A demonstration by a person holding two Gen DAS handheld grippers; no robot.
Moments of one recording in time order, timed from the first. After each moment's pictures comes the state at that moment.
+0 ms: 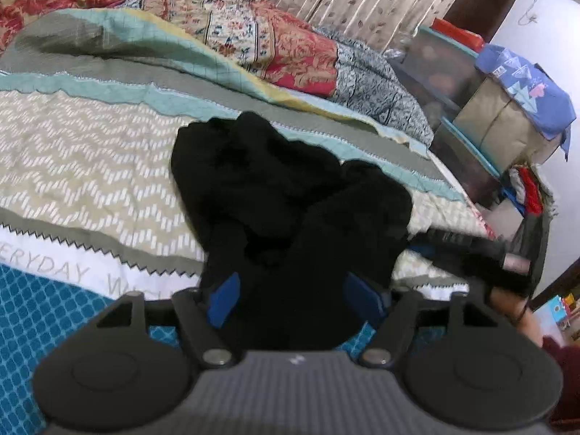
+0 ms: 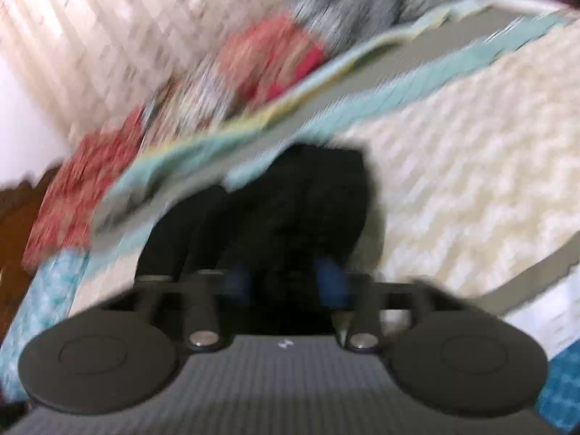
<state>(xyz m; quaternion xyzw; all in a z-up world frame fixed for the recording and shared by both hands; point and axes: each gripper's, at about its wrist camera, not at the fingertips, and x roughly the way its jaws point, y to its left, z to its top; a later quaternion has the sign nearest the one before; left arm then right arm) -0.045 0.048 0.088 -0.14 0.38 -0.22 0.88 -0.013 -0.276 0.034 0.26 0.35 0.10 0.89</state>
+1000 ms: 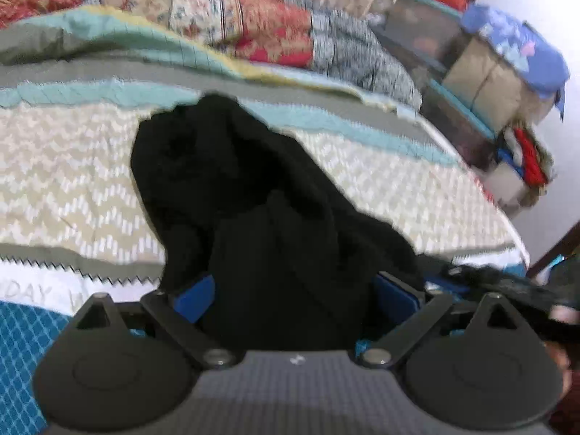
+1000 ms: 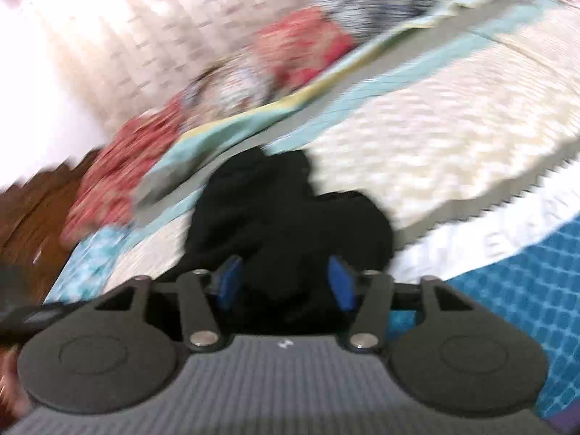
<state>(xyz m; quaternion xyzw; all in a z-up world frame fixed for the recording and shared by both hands) -0.029 0.009 0.090 -0.10 0.41 -0.25 0.87 -0.065 -0.265 0.026 0.33 0.32 0.07 0.89</state>
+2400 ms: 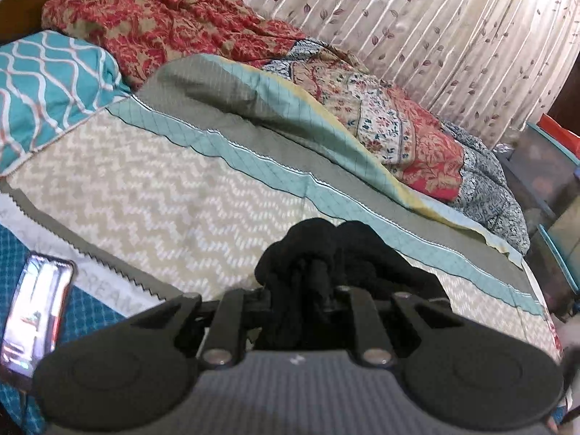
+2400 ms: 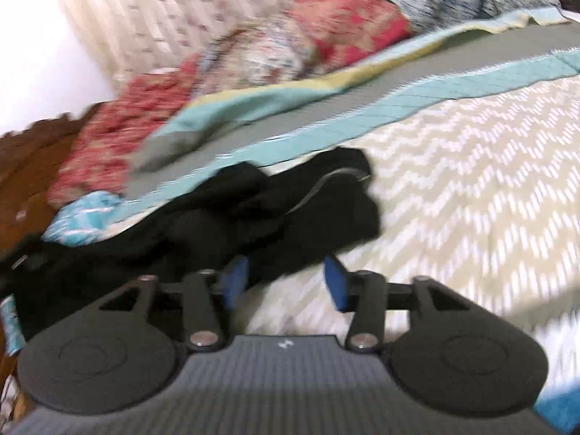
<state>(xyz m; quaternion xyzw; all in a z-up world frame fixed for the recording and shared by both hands) -0.017 0.172 0.134 -0.20 0.35 -0.02 0.92 0.059 -0.221 0.028 0.24 0.36 0.10 0.90</state>
